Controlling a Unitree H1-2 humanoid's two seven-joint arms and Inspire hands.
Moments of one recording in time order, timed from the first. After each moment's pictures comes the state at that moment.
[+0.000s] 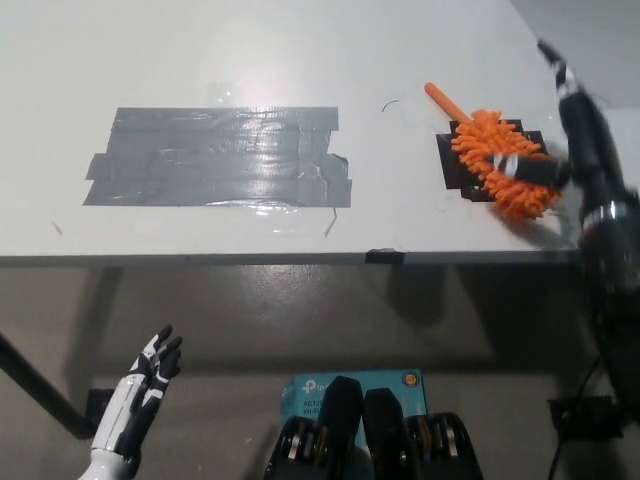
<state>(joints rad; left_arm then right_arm) 0.00 0.19 0.00 0.15 -0.01 -0.15 -0.11 -0.58 -0.27 0.13 0.14 -0.38 0.21 -0.08</state>
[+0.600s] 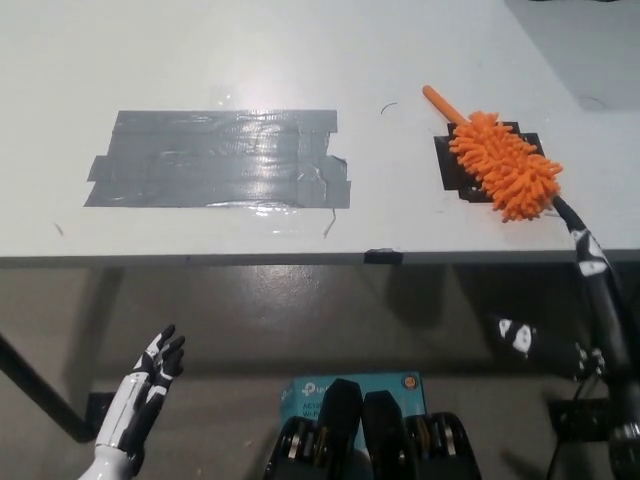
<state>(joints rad) -0.02 0.18 0.00 0.18 -0.01 -0.15 -0.11 -0.07 -0.20 0.14 -0.42 -0.38 0.13 -0.08</state>
